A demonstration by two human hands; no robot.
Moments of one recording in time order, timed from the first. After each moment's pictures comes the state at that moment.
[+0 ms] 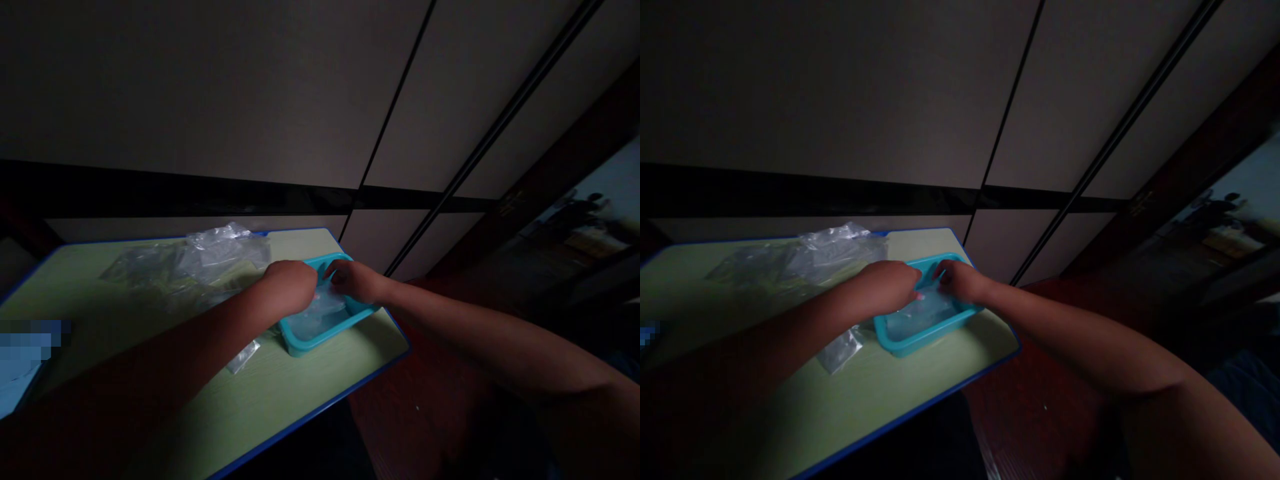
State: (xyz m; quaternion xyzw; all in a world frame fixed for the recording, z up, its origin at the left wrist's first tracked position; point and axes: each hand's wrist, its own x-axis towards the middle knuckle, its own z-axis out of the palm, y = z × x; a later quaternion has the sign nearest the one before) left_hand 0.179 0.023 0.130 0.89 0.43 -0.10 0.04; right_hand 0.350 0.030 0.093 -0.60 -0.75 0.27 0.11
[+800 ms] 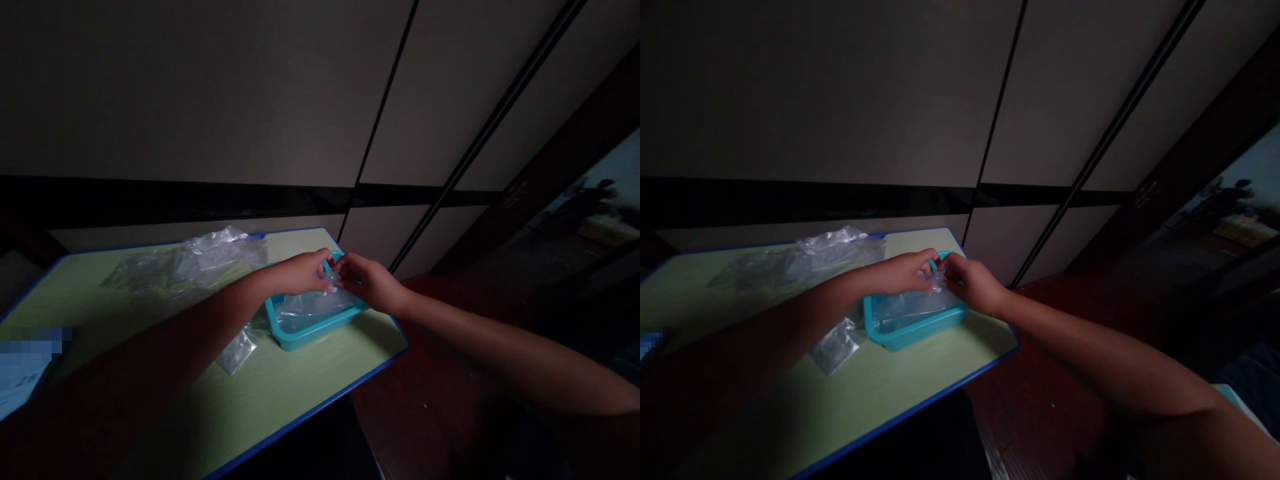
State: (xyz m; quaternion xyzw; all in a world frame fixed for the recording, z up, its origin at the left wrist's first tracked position) left_hand 0.191 0.064 0.101 0.89 0.31 0.10 0.32; right_hand 0.375 0.001 0.096 -0.47 -0.80 0.22 0.29
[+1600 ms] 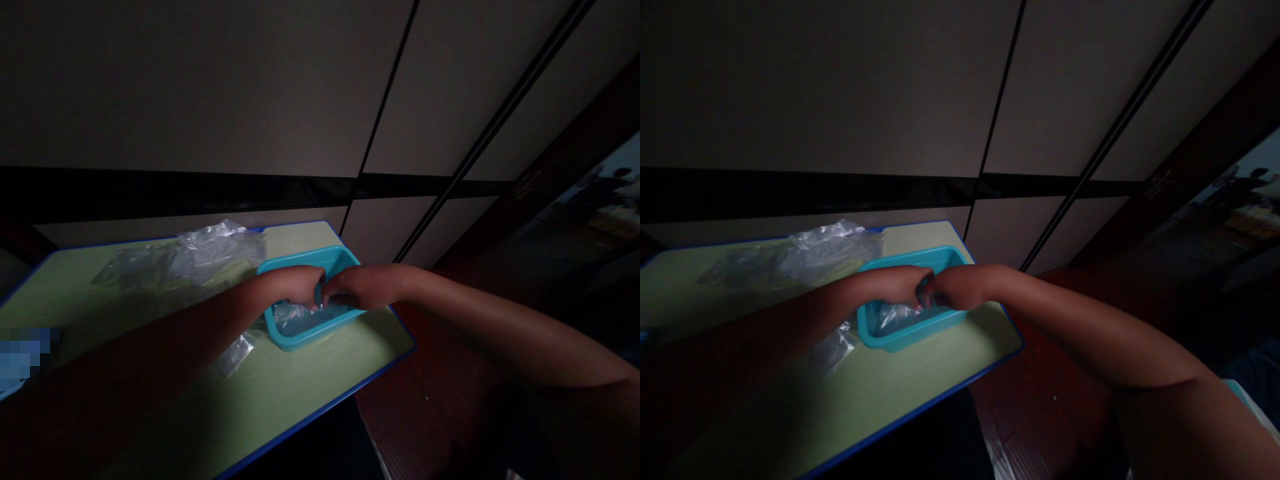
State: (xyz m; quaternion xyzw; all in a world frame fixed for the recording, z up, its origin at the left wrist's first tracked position) left_hand 0.198 0.067 0.083 0.91 0.33 -0.07 0.24; right_hand 0.355 0.019 0.130 -0.34 -0.89 0.29 -0.07
